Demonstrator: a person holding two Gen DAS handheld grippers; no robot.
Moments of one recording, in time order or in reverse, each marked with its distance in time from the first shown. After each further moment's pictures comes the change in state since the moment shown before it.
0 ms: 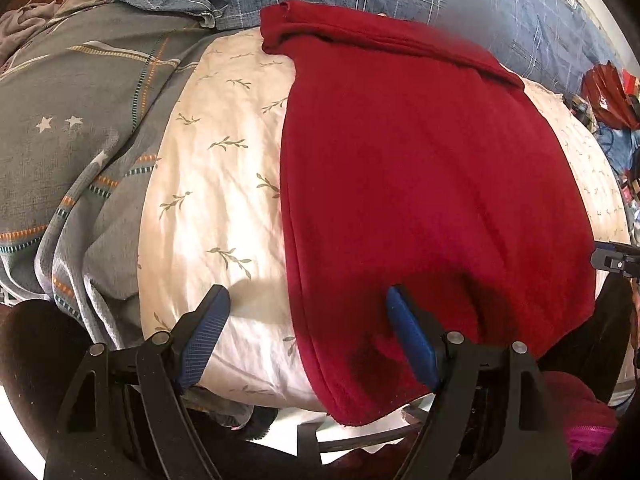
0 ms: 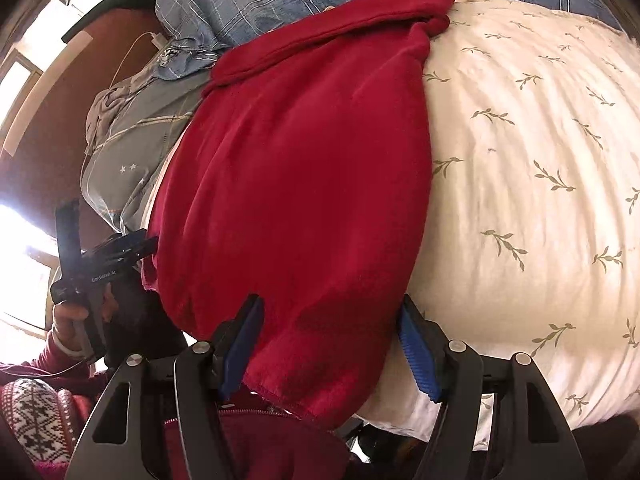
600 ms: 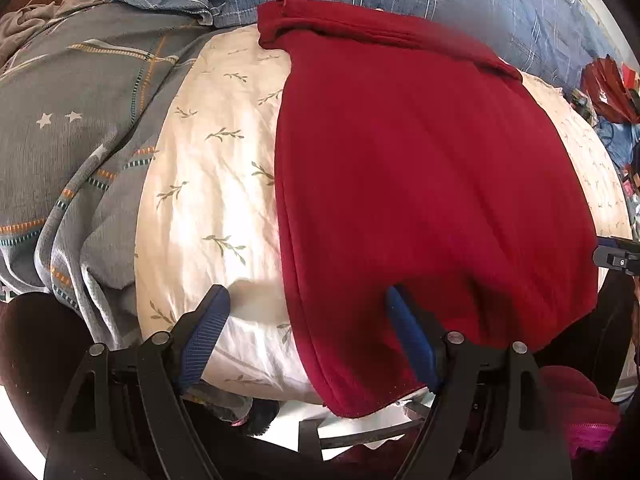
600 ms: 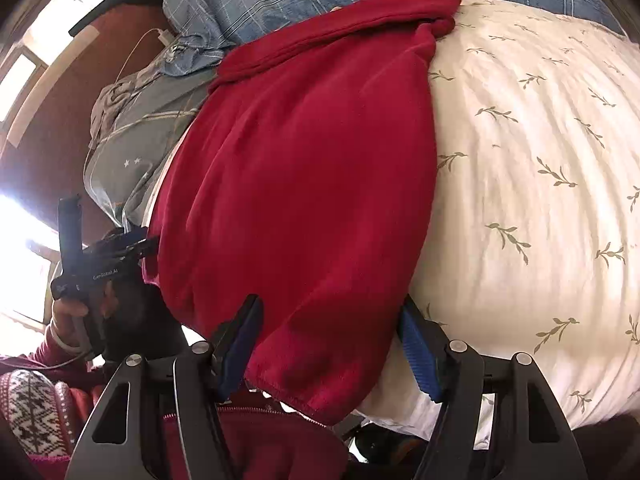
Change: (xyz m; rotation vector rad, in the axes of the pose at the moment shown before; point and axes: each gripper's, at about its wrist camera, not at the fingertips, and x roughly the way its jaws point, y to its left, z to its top) left arm 0.000 -0.007 -0.006 -0.001 0.010 0.010; right arm 0.000 0.004 -0.007 -0.023 -0.003 0.004
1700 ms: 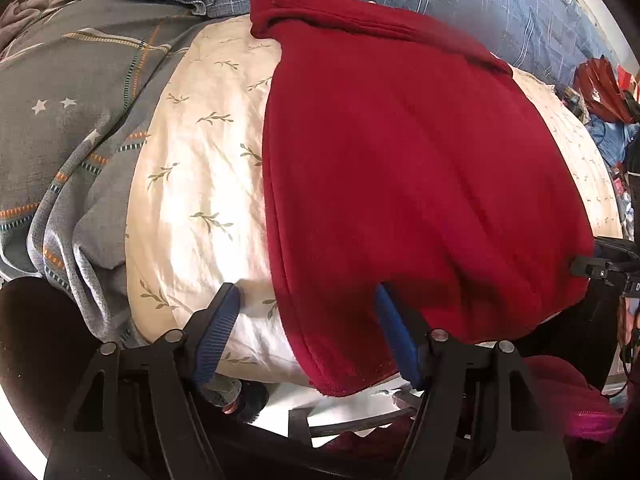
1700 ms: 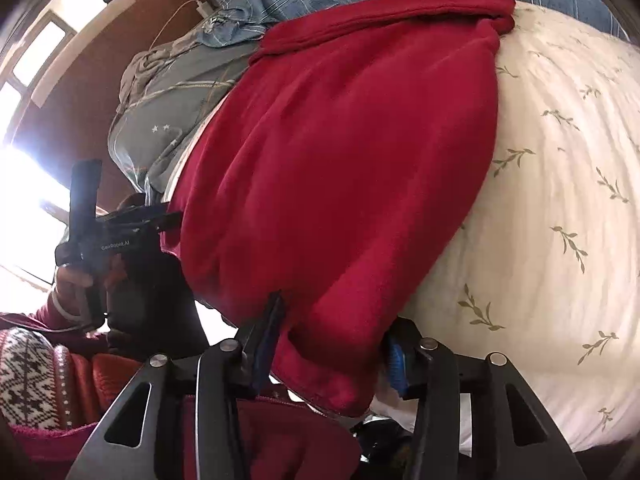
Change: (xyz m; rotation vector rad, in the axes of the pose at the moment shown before) left arm -0.003 -0.002 -0.008 -0.008 0.035 -0.041; right arm 0.016 0.025 -0.007 -0.111 0.038 0.058
